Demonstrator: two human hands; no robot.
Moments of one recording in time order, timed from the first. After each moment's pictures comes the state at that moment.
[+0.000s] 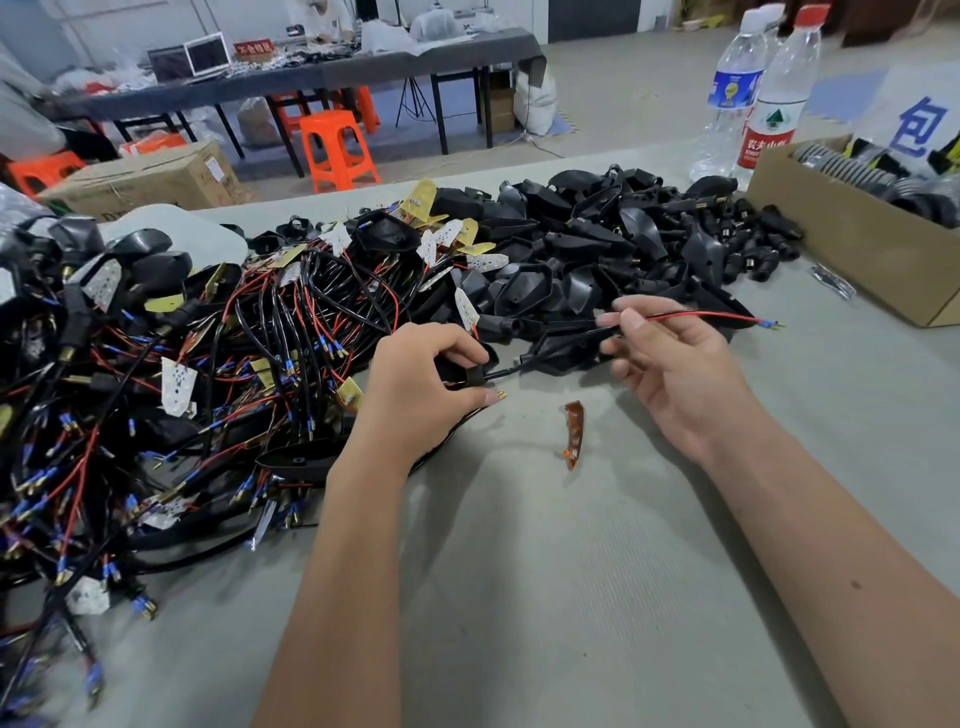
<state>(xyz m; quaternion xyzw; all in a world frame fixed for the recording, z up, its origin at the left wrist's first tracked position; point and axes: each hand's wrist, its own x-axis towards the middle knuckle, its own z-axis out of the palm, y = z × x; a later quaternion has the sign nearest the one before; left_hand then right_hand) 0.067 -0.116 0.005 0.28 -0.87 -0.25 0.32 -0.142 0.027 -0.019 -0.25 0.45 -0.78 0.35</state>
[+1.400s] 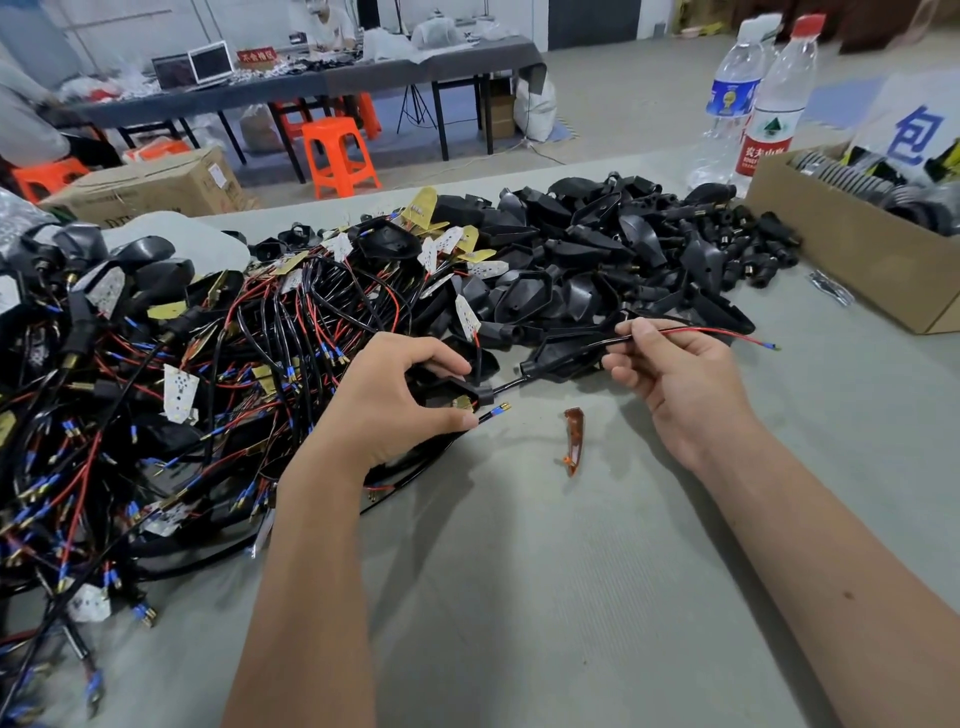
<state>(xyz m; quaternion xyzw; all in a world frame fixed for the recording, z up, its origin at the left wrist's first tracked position) 0.094 -0.123 0.025 0.30 -0.88 -0.29 0.22 -0.140 0.025 -0.020 -0.18 0.51 -0.79 0.30</state>
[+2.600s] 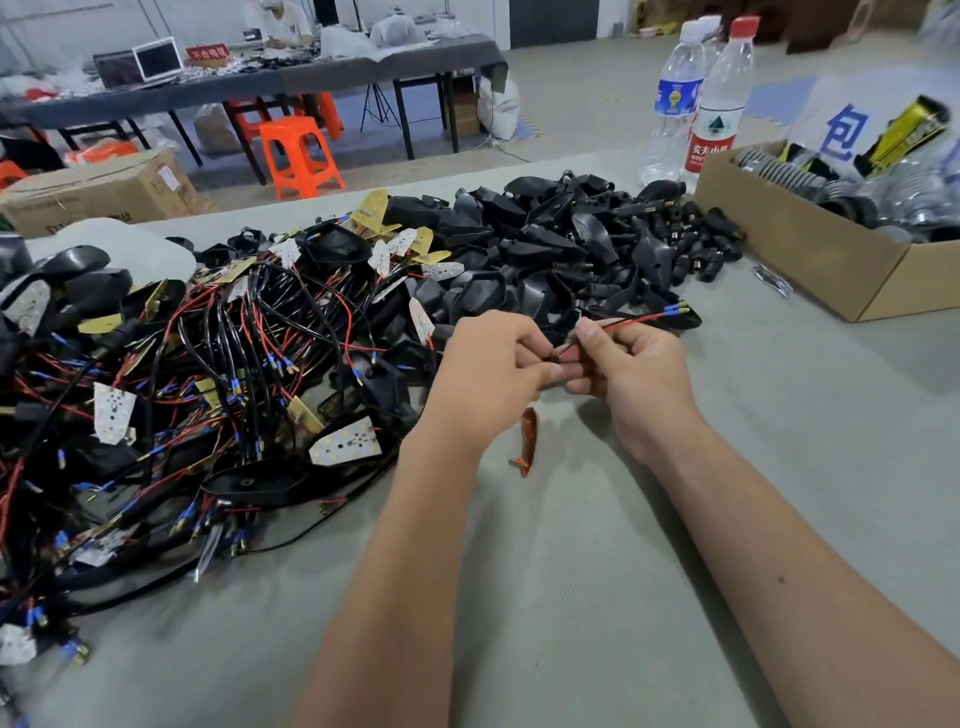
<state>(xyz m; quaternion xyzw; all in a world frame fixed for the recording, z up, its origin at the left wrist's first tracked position) -0.023 -0.074 0.016 0.27 -0.86 -0.38 0.22 -0.142 0.024 -0.024 -0.23 0.56 -0.76 0.25</state>
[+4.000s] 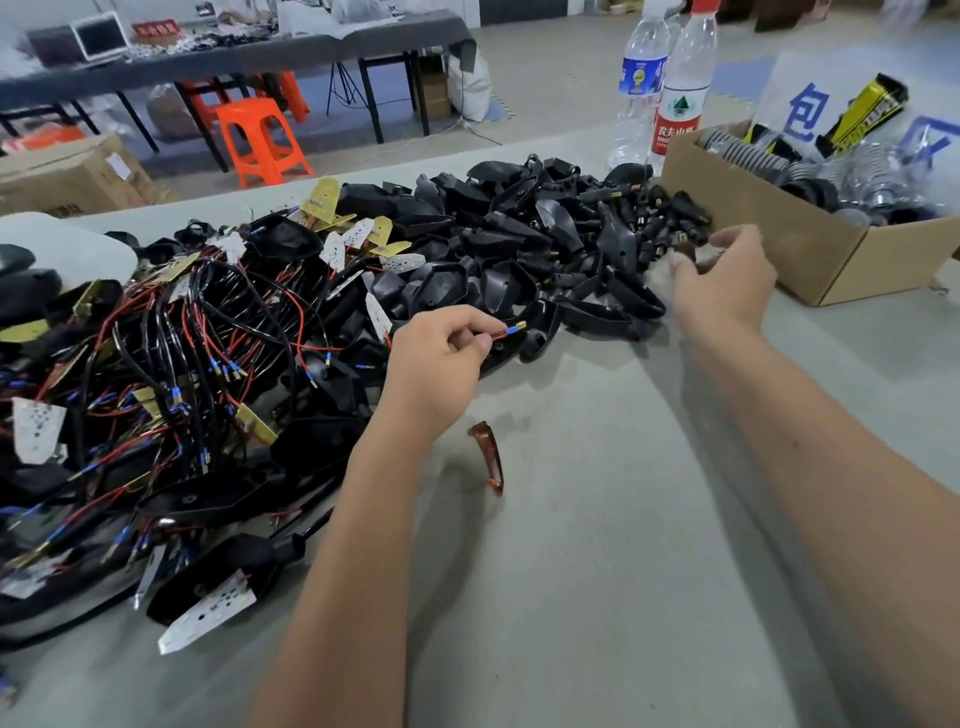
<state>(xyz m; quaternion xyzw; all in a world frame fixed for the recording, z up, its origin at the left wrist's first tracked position) -0.028 -0.087 -0.001 0.28 -0.81 -0.42 0.29 -0.264 0.046 0.000 -0.12 0.84 -0.52 -0.07</state>
